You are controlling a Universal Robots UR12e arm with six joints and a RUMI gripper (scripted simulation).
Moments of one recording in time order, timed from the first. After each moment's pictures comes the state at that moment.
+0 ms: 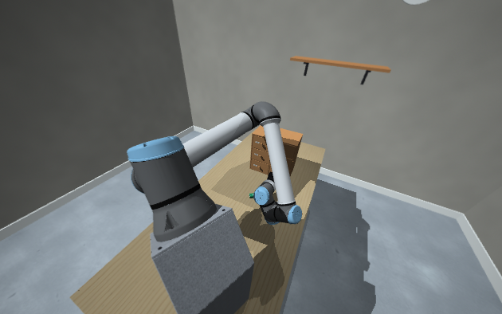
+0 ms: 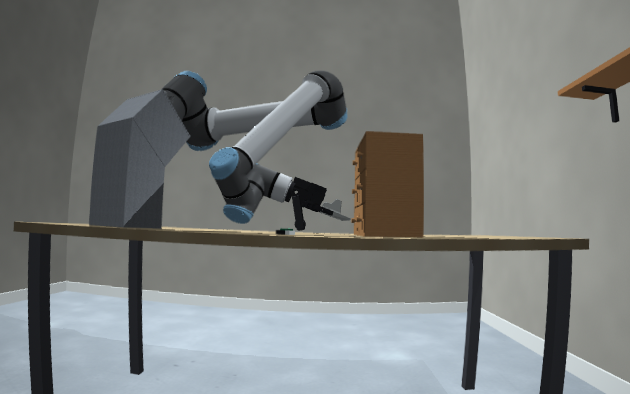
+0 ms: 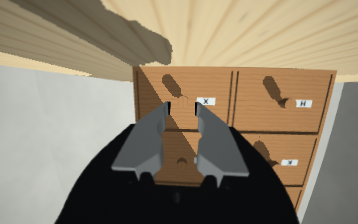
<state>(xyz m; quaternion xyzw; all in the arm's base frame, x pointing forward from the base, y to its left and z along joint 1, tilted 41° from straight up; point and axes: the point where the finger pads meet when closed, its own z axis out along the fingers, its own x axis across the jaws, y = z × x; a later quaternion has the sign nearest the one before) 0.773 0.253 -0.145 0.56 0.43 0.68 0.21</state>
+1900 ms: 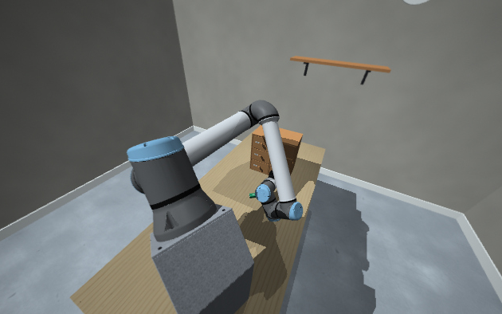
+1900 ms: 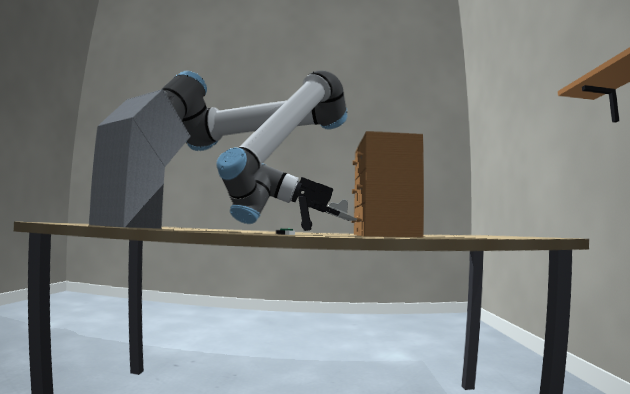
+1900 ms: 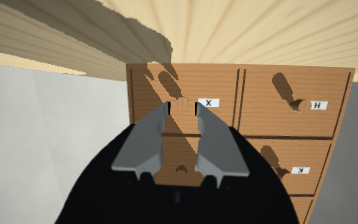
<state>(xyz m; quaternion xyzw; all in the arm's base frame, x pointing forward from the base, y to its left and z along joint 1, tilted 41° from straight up) 0.793 0.256 -0.139 0.56 0.43 0.68 0.21</state>
